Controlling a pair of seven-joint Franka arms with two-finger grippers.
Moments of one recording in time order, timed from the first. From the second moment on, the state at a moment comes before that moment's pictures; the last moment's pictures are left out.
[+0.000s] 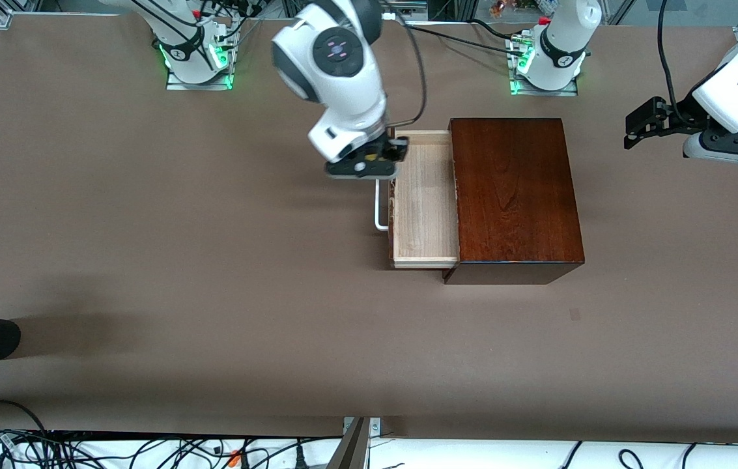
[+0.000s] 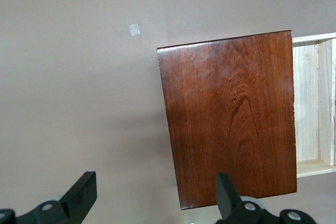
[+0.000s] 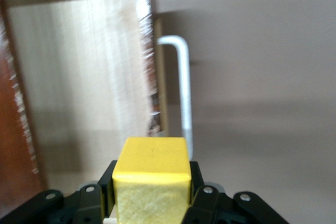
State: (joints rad) left arm -0.07 0.00 -0.04 -1.55 -0.03 1.48 0.01; right arm 0.77 0.50 0.11 -1.42 0.10 2.01 0.90
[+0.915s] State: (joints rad) left arm -0.07 0.00 -0.04 -1.55 -0.03 1.48 0.01; right arm 0.82 0.72 0.10 -1.16 0.09 2.05 0.92
